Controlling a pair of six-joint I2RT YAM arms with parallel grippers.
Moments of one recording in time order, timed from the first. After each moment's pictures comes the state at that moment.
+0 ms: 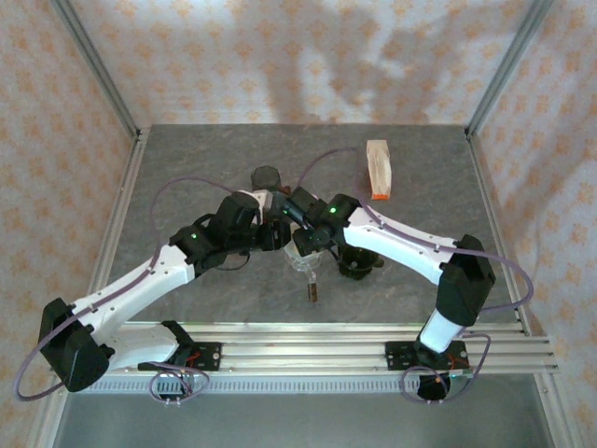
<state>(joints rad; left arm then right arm) -0.66 1.16 0.95 -0.49 0.11 -0.70 0.92 1.66 1.43 -1.01 0.22 0.45</state>
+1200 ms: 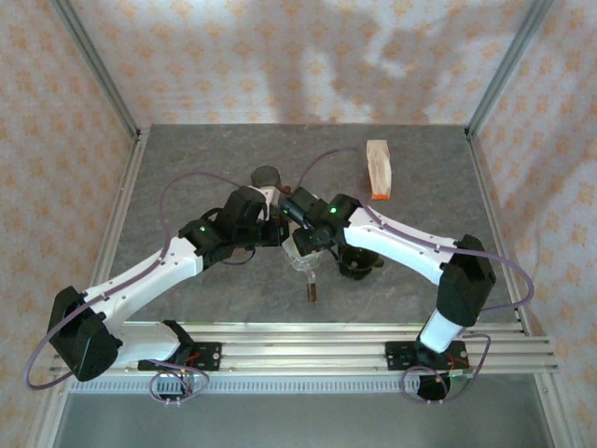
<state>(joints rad) -0.65 1.24 0.98 -0.47 0.13 -0.67 0.92 1.66 1.42 -1.00 0.22 0.46</state>
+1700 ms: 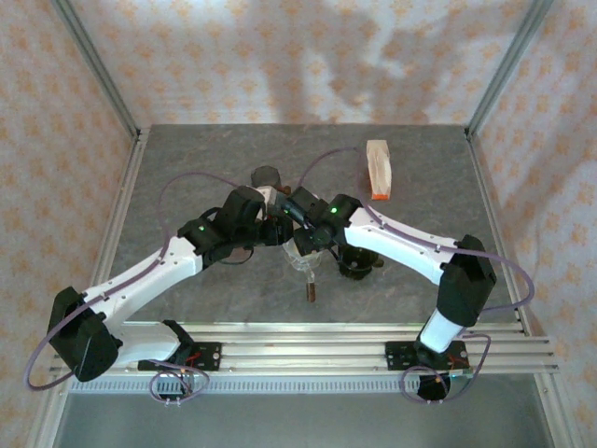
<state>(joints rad) -0.65 1.23 0.98 -0.48 0.11 -0.67 0.92 1.66 1.42 -1.00 0.21 0.46</state>
